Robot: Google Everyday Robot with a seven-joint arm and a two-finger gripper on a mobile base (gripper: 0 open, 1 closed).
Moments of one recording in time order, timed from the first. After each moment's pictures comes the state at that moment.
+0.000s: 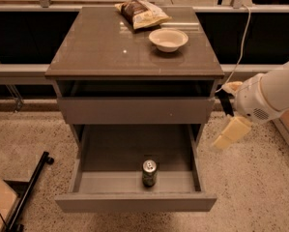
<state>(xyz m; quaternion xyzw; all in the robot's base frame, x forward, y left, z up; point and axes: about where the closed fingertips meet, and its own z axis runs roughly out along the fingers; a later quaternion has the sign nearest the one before) 0.495 -0.198 0.834 -0.55 0.78 0.07 0.28</state>
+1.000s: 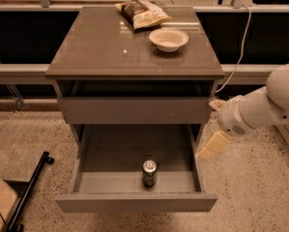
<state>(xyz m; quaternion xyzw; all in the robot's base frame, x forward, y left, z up) 0.514 -0.188 0.757 -0.53 0.79 0.10 0.28</state>
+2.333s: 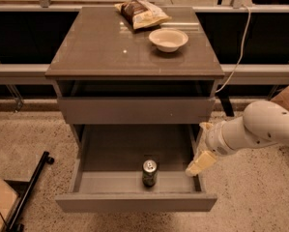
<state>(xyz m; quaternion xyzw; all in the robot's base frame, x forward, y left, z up) 0.525 -0.181 0.647 -0.52 0.80 0.13 0.28</state>
